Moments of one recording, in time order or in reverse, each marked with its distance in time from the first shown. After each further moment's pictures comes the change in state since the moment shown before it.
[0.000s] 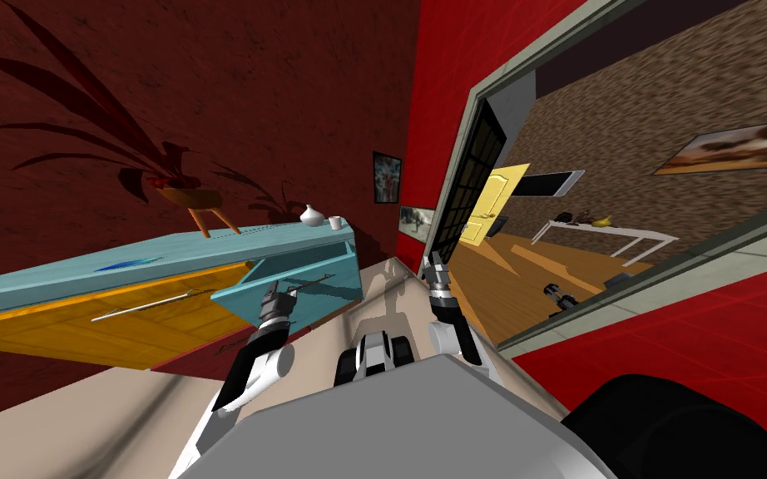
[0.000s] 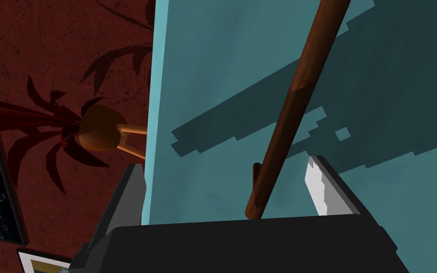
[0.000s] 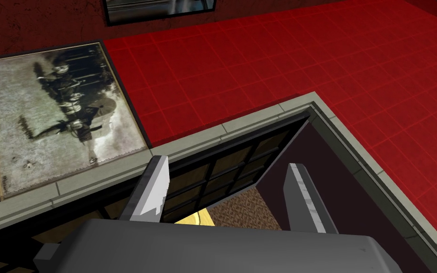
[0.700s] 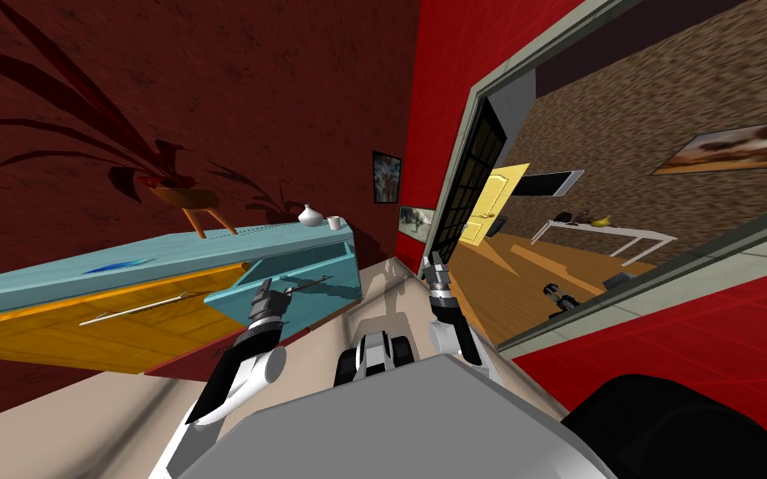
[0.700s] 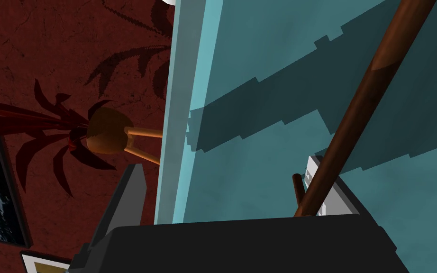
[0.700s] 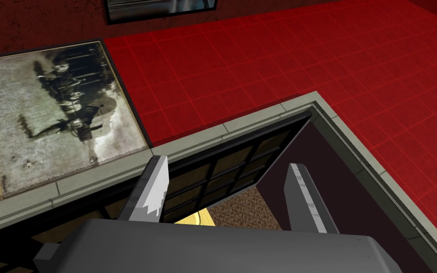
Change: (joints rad) left arm 0.033 -0.001 0.016 -0.129 0.011 0.106 0.002; right arm 0.000 0.000 0.000 0.000 0.000 0.000 0.000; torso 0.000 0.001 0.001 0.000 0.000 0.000
